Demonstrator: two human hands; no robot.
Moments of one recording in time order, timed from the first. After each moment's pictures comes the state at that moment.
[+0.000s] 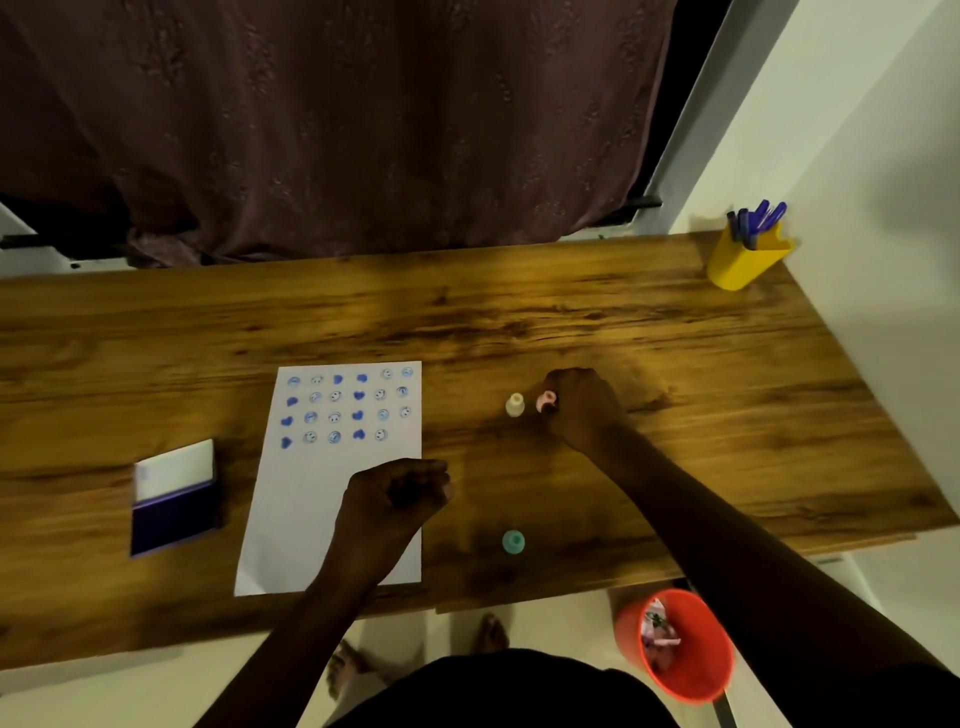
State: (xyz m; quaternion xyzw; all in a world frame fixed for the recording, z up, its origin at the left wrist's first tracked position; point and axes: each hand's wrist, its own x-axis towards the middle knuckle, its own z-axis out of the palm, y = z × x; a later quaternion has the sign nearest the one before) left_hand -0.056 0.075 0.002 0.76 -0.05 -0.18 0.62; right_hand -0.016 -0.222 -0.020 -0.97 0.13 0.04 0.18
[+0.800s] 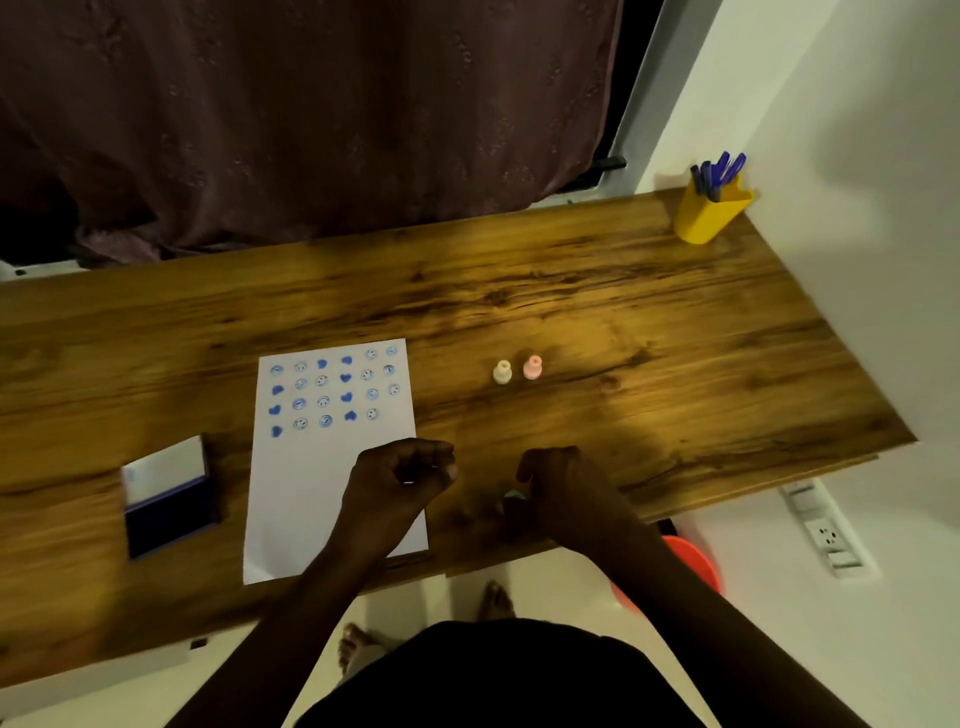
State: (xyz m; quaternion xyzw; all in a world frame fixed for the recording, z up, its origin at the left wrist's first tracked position) left_hand -0.055 0.081 0.000 0.77 -0.10 -0.23 0.58; right_hand -0.148 -0.134 0.010 -0.96 0.13 0.12 0.24
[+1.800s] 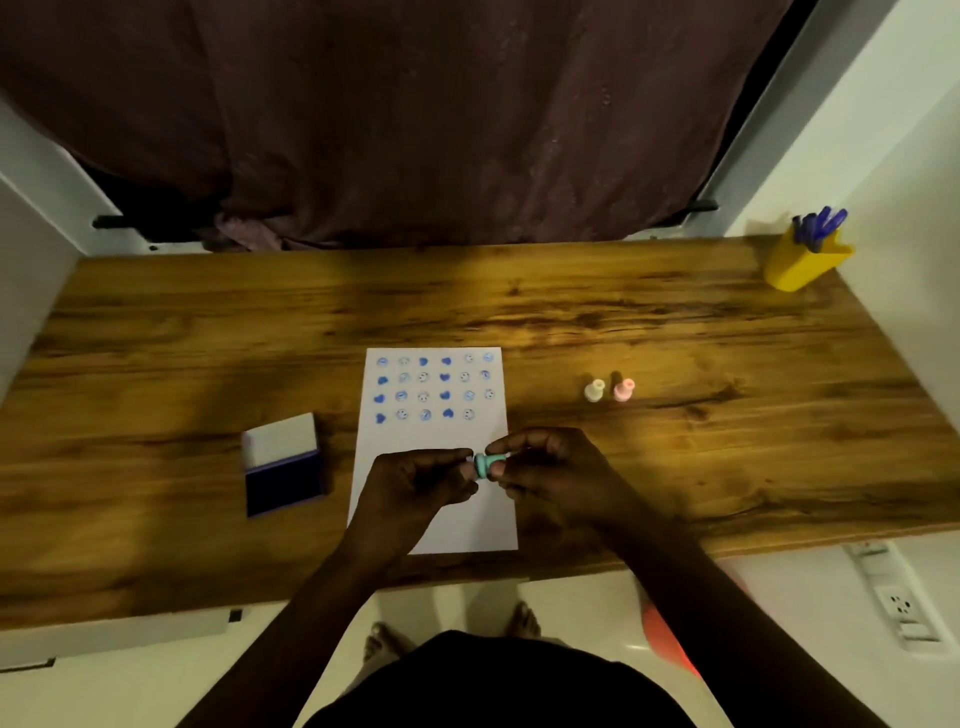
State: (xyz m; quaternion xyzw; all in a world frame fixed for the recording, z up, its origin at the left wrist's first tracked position) left_hand -0.042 0.173 0.024 0.66 -0.07 -0.21 0.72; right_hand -0.082 -0.029 0.049 -0.71 0.17 0.15 0.67
